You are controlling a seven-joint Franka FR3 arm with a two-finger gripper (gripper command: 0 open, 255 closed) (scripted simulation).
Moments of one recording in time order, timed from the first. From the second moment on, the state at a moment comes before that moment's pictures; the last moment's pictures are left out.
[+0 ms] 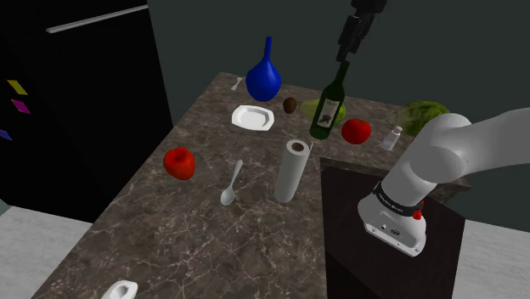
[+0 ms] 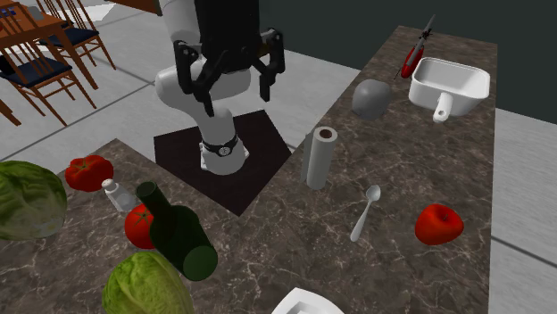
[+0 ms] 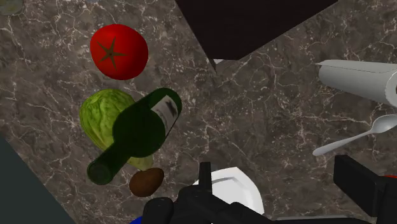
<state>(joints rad) 0.00 -0.81 0.07 -2.33 0.00 1.58 -0.07</state>
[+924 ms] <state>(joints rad) 0.11 -0.81 0.31 -2.54 0.16 1.80 0.13</state>
